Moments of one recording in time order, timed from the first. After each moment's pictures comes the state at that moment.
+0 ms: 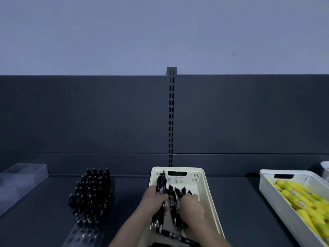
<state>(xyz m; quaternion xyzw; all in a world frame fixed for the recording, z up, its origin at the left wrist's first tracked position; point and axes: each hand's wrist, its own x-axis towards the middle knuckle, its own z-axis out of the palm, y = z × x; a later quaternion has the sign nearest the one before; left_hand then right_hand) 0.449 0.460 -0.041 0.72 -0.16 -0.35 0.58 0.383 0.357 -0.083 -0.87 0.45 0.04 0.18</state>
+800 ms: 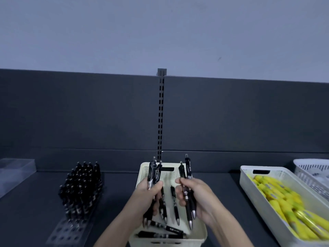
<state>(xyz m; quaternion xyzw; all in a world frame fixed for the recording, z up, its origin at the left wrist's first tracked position) 0.398 0.494 -0.004 0.65 -0.21 -0.36 0.64 0.294 0.379 0.011 -0.51 0.27 -0.17 0.80</state>
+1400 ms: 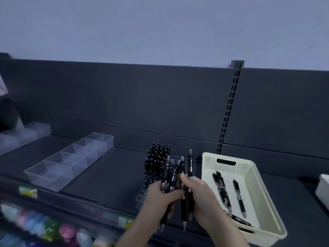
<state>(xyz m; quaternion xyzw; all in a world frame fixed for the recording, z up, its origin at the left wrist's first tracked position) 0.425 0.649 -0.005 0.68 -0.14 -0.26 0.67 0.369 0.546 0.012 -0.54 0.19 -0.08 0.82</state>
